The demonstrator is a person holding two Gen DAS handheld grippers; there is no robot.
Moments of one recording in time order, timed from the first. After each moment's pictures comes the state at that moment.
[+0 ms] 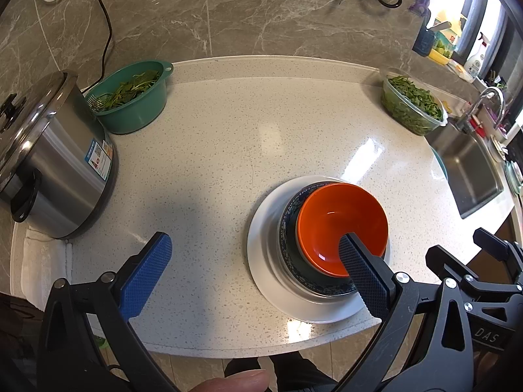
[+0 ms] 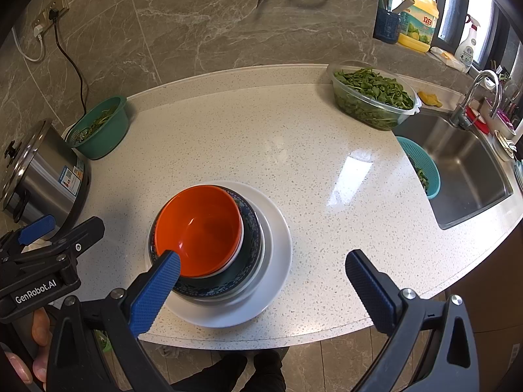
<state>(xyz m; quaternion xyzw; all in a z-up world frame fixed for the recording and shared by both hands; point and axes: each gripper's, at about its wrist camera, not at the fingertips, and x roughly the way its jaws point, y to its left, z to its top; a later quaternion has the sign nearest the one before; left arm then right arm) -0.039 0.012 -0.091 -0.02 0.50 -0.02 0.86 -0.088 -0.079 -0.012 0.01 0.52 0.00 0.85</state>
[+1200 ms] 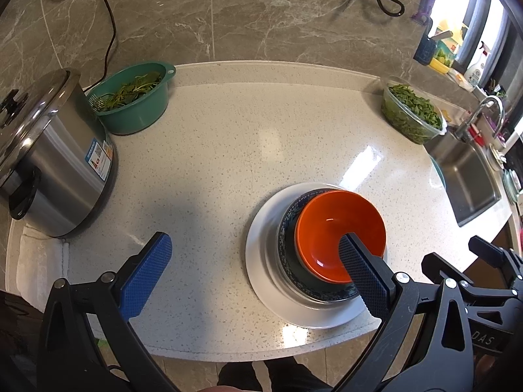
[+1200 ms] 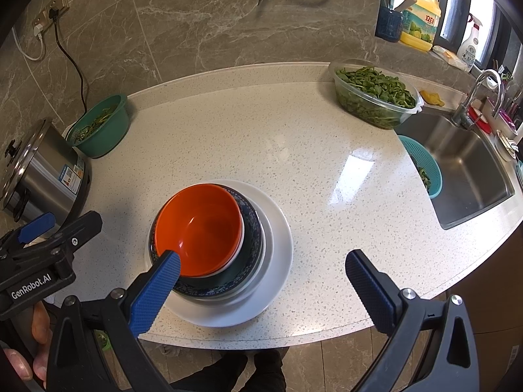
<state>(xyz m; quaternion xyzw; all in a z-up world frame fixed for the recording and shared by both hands) -0.041 0.014 -0.089 -0.04 0.49 -0.01 0.87 -0.083 -0.078 -0.017 0.00 0.52 0.01 0.85</state>
